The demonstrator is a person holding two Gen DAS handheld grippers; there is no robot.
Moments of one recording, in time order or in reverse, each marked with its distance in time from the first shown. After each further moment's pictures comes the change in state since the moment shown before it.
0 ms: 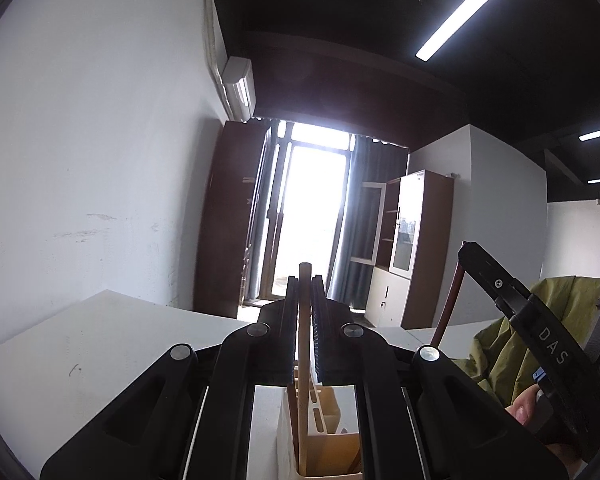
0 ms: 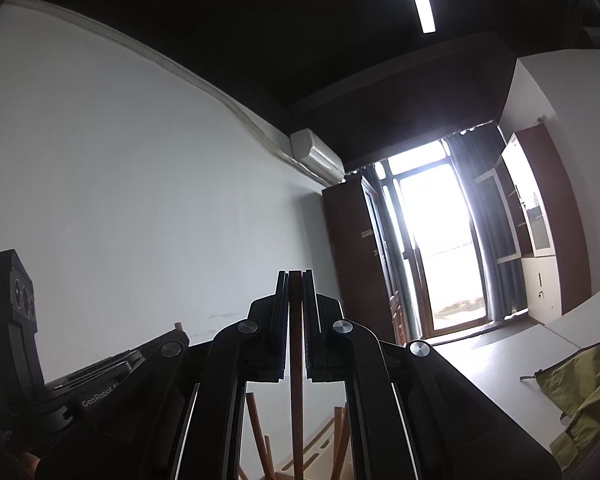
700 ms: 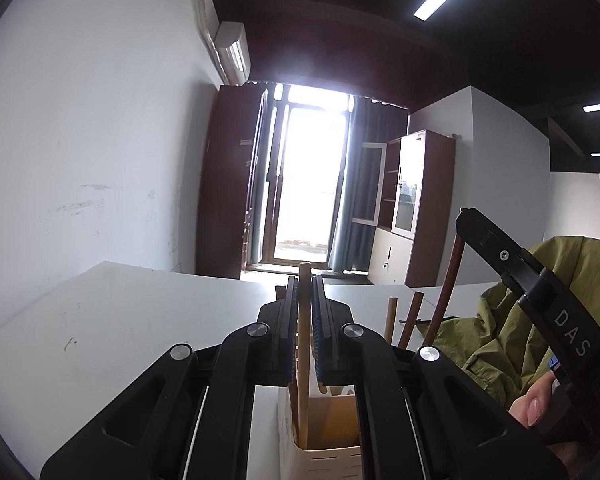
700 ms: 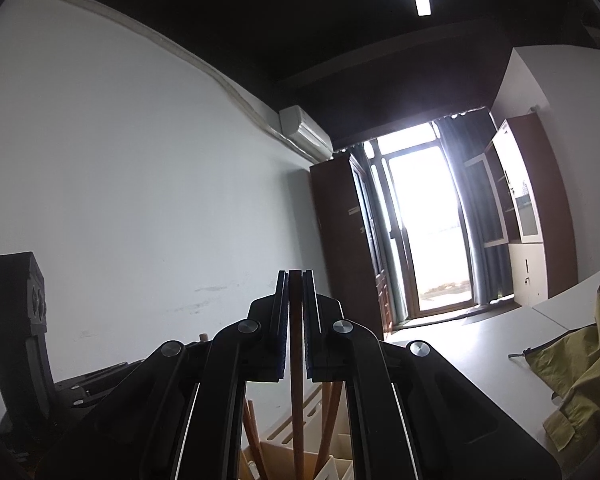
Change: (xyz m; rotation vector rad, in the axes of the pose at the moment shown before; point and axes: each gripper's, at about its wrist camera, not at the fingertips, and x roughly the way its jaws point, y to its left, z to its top) left arm 0.018 0.011 -0.030 0.032 0.132 0.013; right arm 0.008 0.000 -0.014 -0.019 0.068 -0.049
